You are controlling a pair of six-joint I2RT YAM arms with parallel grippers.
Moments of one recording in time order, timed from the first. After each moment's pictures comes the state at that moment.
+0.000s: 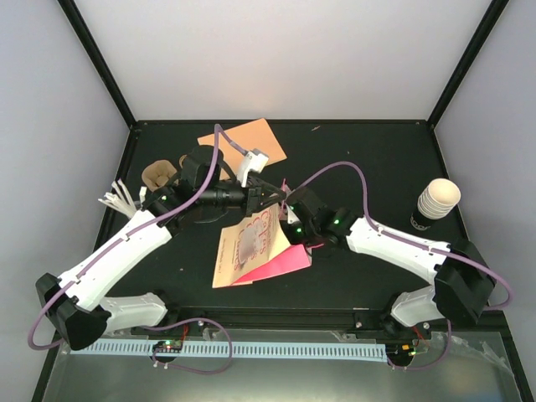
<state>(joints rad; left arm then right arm) -0.69 1.18 1.19 -0.41 0.63 -0.41 0.91 1.40 0.98 -0.45 -0.30 0.77</state>
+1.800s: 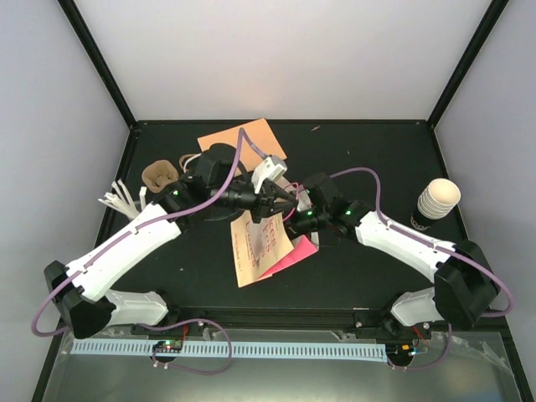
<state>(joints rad) -0.77 1.23 1.26 -0.45 0.67 -0.19 0.74 1.39 0.93 -0.28 -0.69 1.21</state>
